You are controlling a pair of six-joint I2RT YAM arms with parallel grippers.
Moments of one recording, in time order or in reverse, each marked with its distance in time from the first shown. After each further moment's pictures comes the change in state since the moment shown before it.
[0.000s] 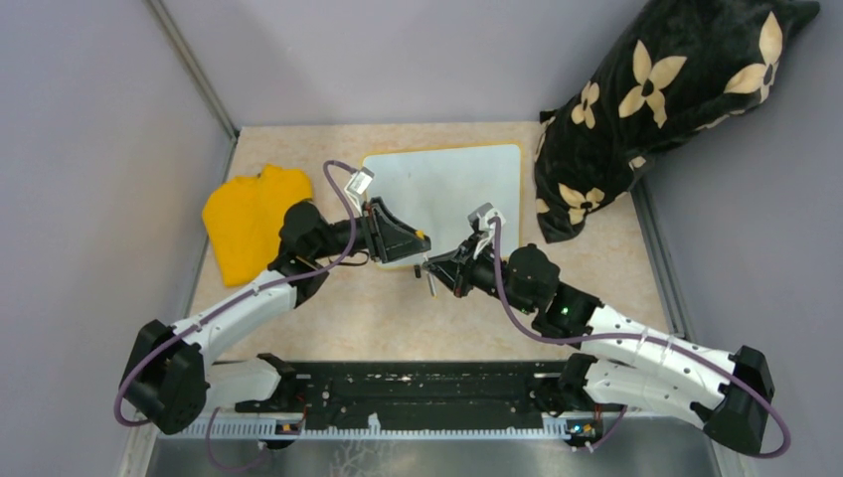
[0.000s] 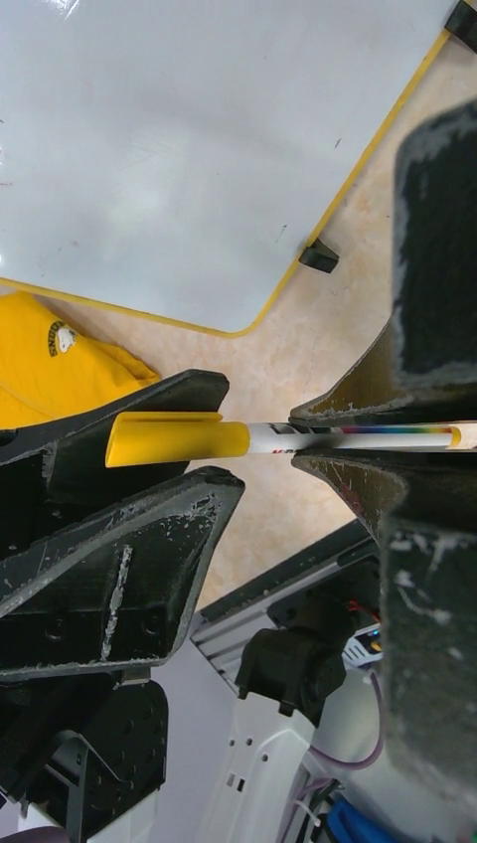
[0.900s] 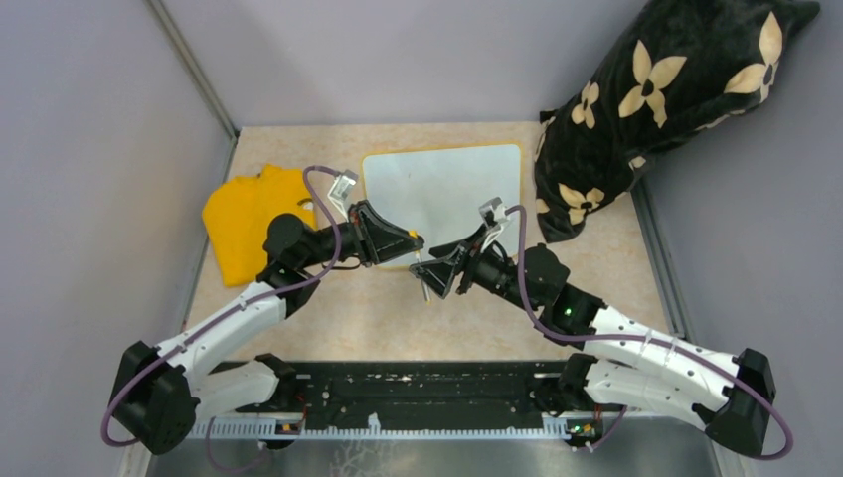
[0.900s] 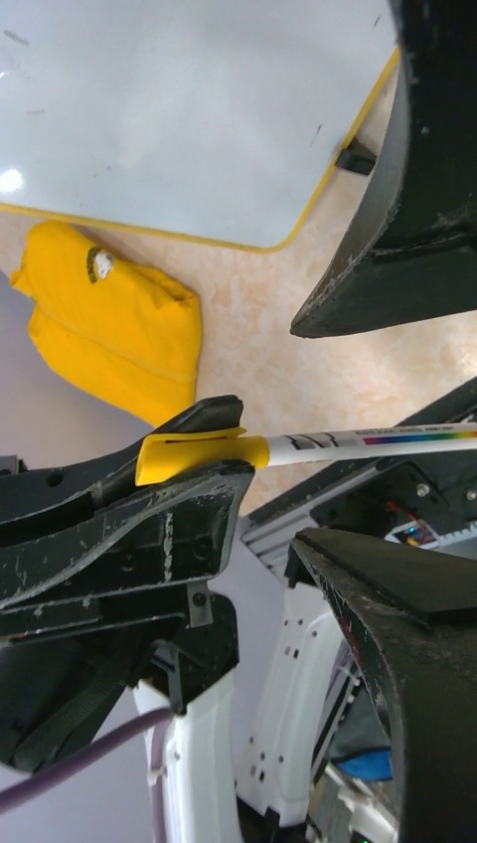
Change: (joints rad) left arm -0.006 -0.106 -0.039 0.029 -0.042 -0.007; right arm 0.002 -0.018 0.004 0.083 -0.032 0.166
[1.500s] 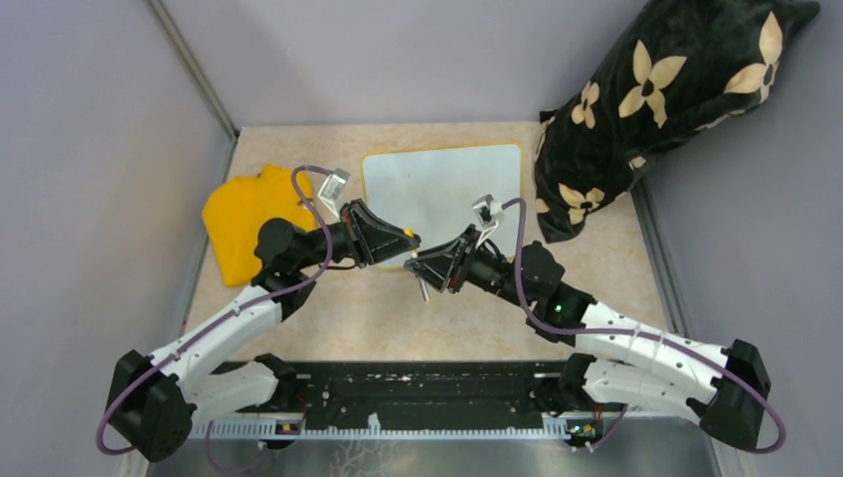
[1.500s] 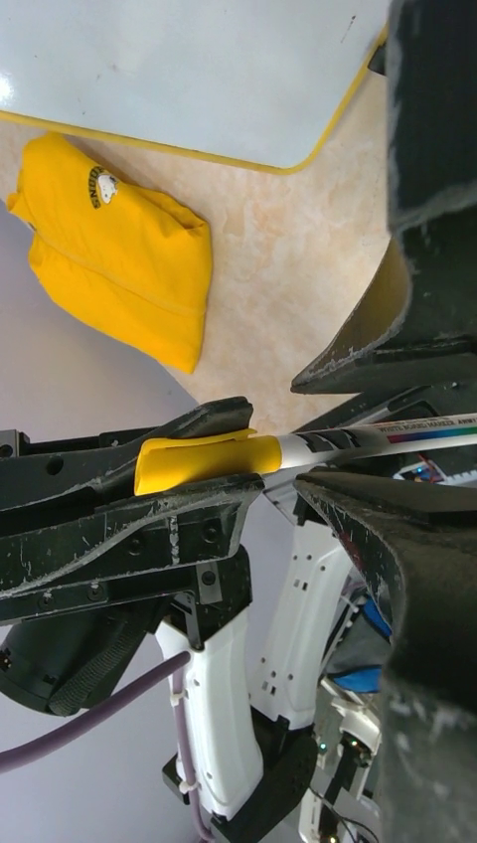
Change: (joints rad) left arm 0.000 -0.045 0.000 0.037 -0.007 -0.058; right arm 0.000 0.061 0.000 0.136 -0.092 0.112
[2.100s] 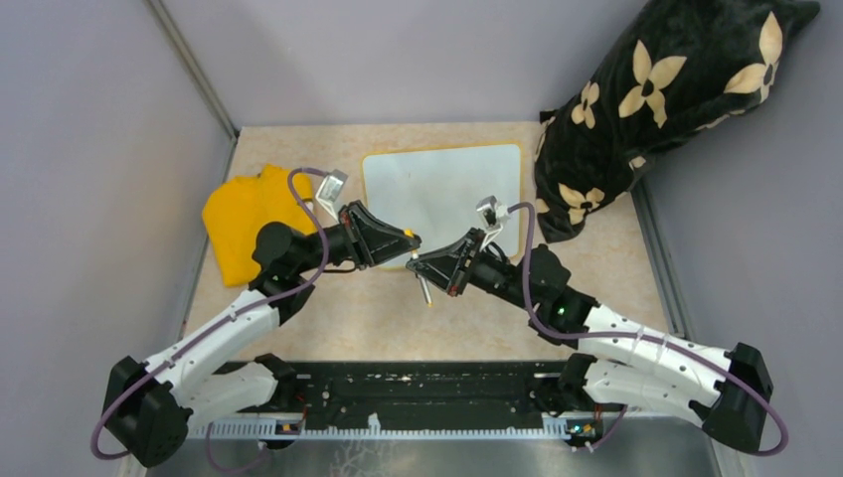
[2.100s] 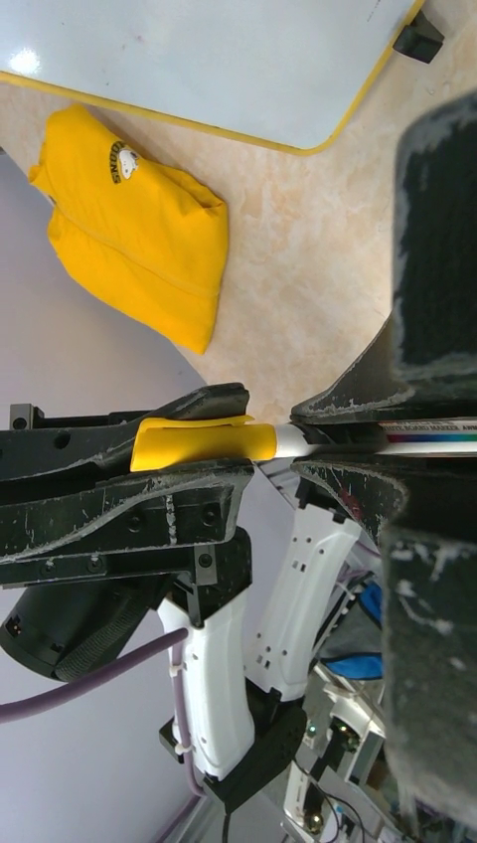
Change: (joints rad) left arm -0.010 -0.033 0.000 -0.017 -0.048 -0.020; right arm 0.000 -0.018 -0.015 0.043 -0.030 -0.003
